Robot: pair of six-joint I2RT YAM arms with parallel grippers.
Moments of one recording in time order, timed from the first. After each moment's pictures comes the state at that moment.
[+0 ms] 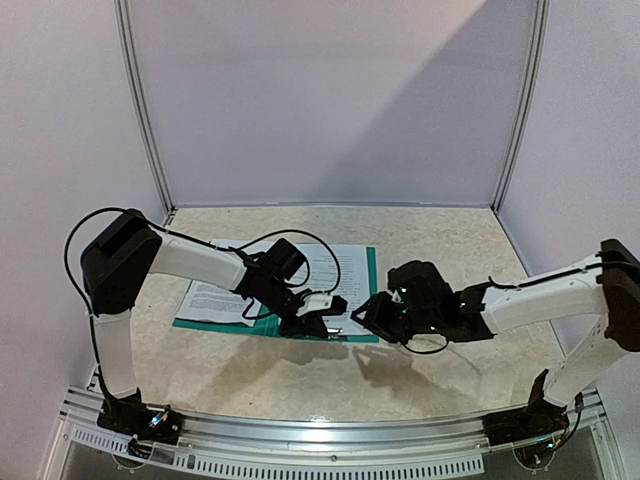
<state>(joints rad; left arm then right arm) -0.80 2.00 1.16 -0.25 0.56 0.81 1.00 1.51 0.74 0.09 0.07 1.25</state>
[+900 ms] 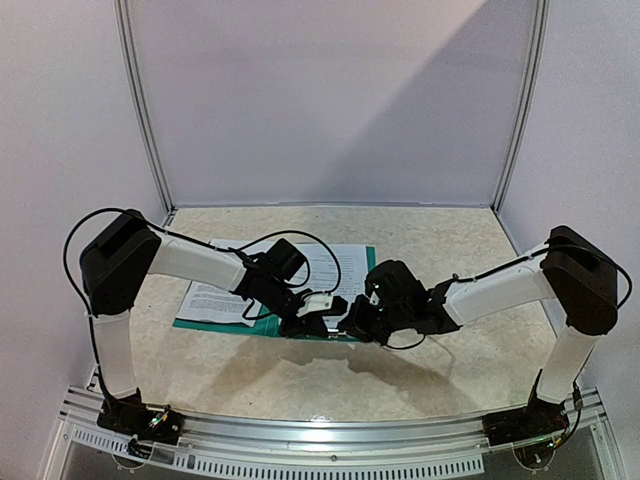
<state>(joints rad) -0.80 2.00 1.15 -0.24 0.54 0.81 0.96 1.79 0.89 0.17 -0.13 1.28</state>
